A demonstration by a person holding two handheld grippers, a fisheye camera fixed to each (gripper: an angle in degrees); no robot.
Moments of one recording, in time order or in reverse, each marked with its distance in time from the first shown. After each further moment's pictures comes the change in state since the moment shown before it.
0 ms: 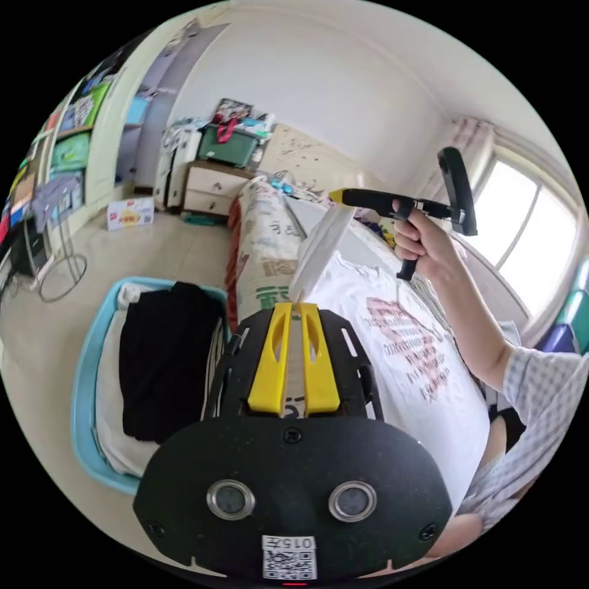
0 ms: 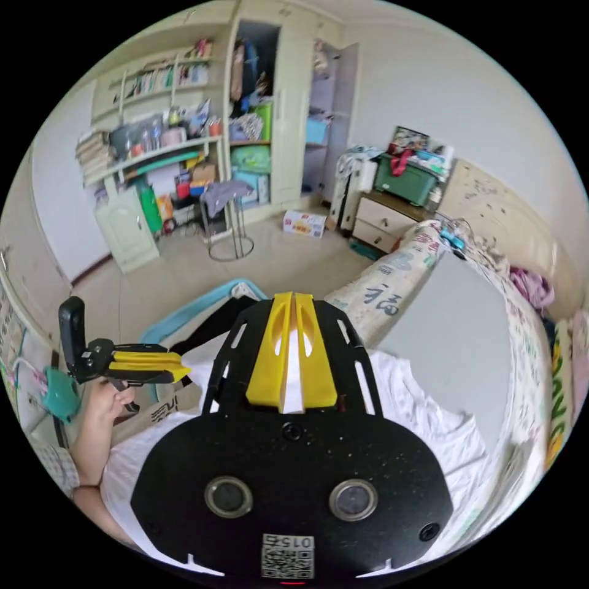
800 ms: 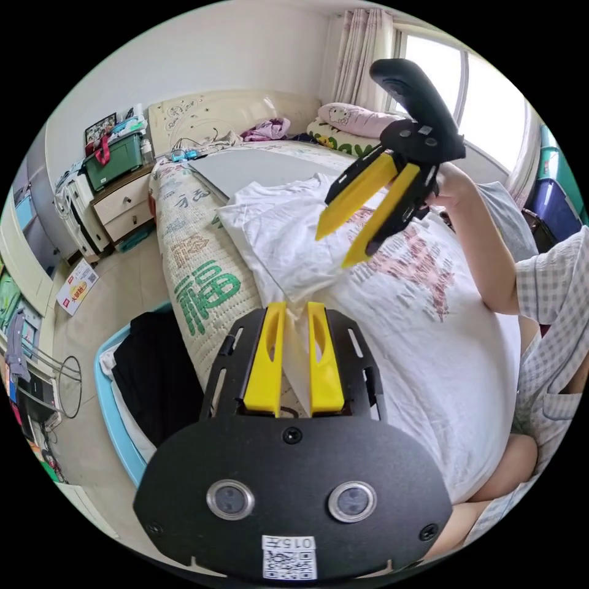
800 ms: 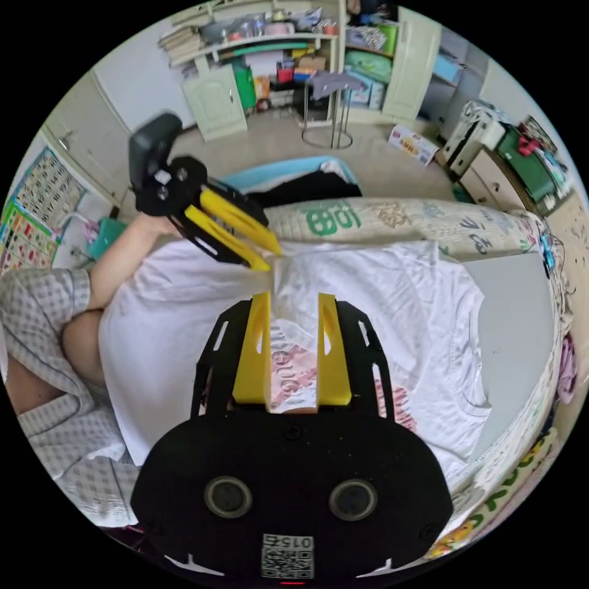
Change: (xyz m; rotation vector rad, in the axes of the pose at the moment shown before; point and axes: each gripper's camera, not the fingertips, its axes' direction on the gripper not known) left arm 0.136 0.009 0.044 -0.339 0.025 0.489; right arm 0.005 0.054 -0.098 -0.543 -0.285 -0.425
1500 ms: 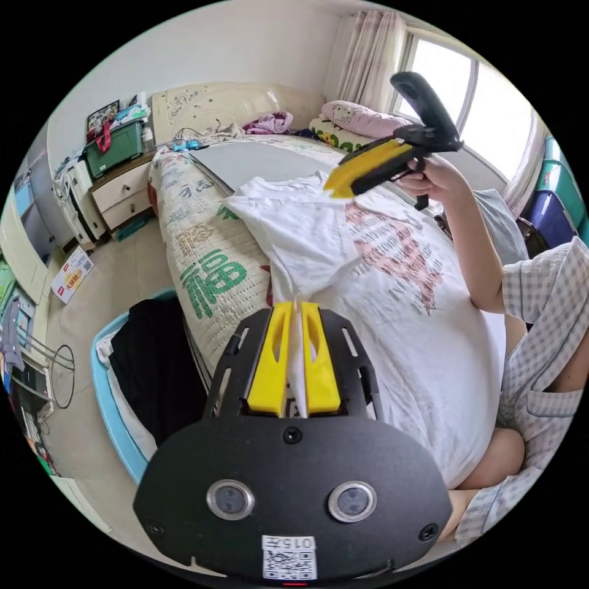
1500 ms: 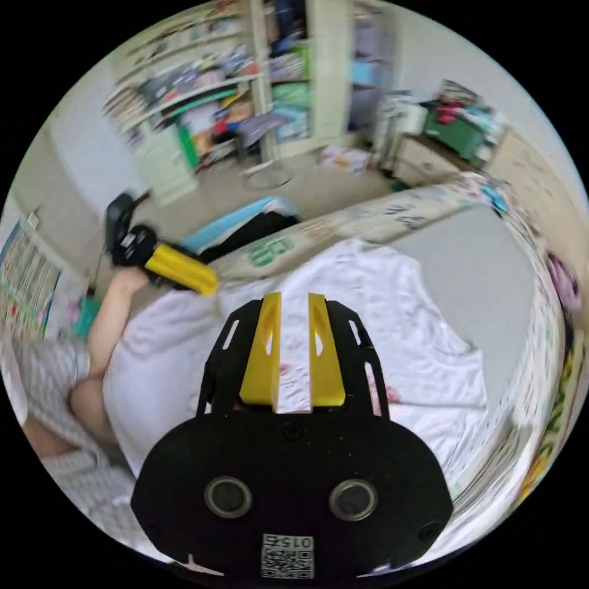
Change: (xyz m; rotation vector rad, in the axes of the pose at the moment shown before) left arm 0.023 0.010 -0.022 -0.017 0.044 -0.039; right arm 0.012 0.026 -0.106 0.259 0.088 0.335
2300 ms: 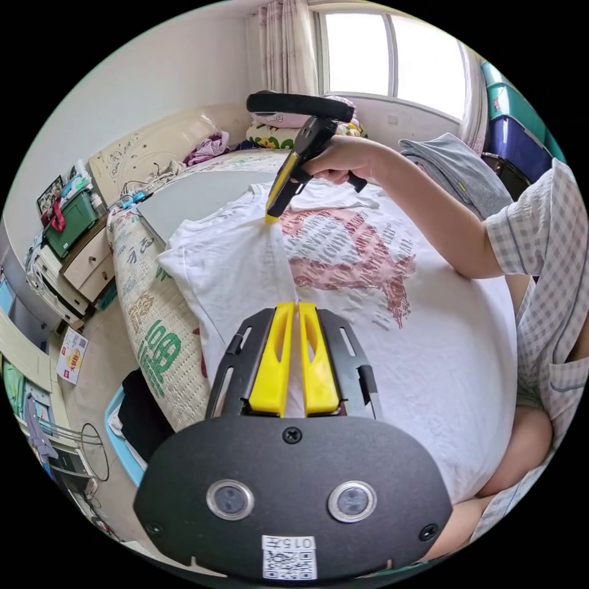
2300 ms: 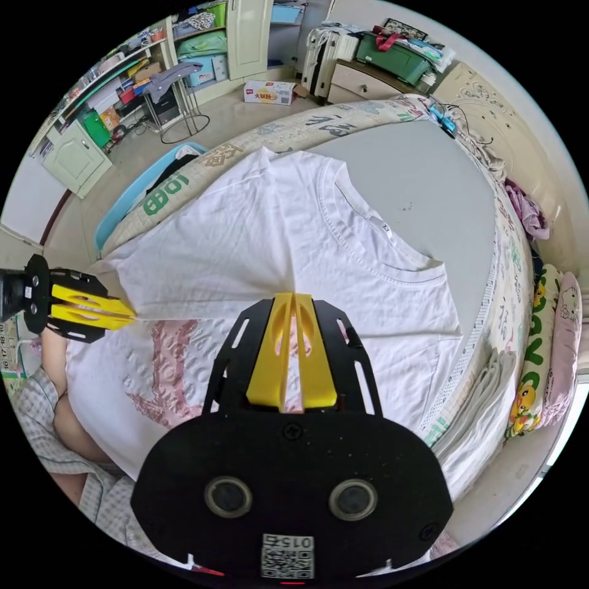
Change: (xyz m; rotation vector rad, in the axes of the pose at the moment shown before) left arm 0.098 -0.022 0.049 0.015 0.000 0.310; right arm -0.004 0.000 0.034 -0.335 0.216 0.176
